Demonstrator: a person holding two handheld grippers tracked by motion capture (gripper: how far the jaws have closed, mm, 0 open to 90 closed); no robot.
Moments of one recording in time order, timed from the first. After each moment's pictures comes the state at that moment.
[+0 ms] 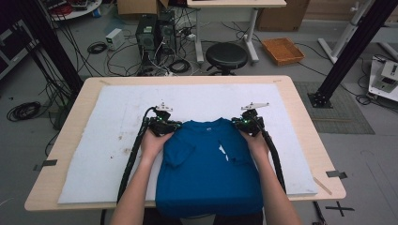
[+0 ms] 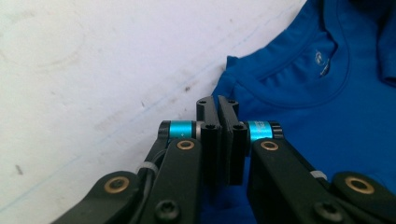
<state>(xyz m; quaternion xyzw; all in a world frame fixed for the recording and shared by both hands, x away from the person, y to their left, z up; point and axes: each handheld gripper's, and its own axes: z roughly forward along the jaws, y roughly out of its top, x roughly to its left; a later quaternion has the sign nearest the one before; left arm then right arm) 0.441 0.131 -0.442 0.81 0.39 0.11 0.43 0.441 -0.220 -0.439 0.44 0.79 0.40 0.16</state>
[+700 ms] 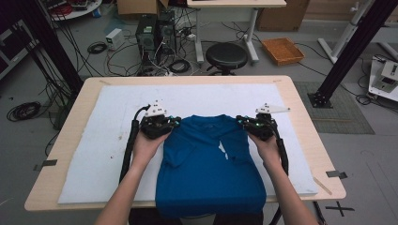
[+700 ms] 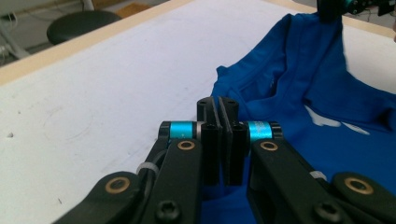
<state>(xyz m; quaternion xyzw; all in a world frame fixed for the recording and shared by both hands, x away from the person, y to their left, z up) 0.383 0.135 -0.387 0.80 0.30 0.18 0.49 0.388 -0.242 -0.397 0.38 0.76 0.50 0.16</state>
